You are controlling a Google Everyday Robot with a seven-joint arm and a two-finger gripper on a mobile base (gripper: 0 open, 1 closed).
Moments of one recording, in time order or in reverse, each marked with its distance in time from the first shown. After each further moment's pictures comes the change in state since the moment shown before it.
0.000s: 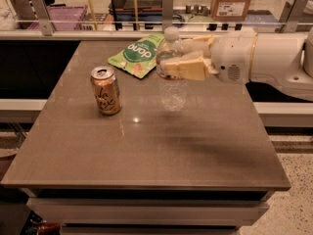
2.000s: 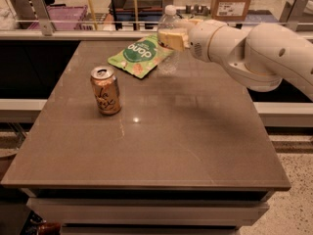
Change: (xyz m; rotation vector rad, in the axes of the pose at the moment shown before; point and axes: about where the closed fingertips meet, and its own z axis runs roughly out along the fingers) arm 0.018 -0.142 0.071 0.381 -0.078 0.061
